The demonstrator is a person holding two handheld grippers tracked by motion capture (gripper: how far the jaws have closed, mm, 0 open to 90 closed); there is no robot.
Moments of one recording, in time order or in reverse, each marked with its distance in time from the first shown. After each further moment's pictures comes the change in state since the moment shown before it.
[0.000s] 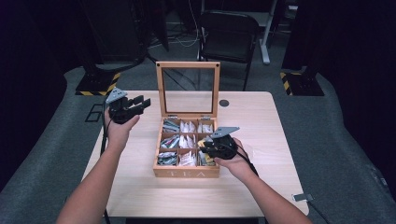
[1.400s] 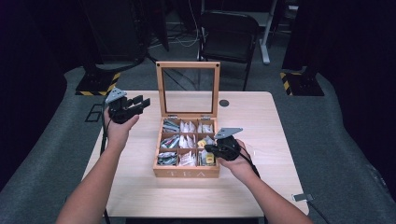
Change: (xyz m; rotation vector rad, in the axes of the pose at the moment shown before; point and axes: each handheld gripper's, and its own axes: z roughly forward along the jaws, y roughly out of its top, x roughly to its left) left arm 0.002 0.000 0.000 0.002 0.003 -0.007; right arm -0.002 -0.006 -0.009 0.001 -0.003 0.015
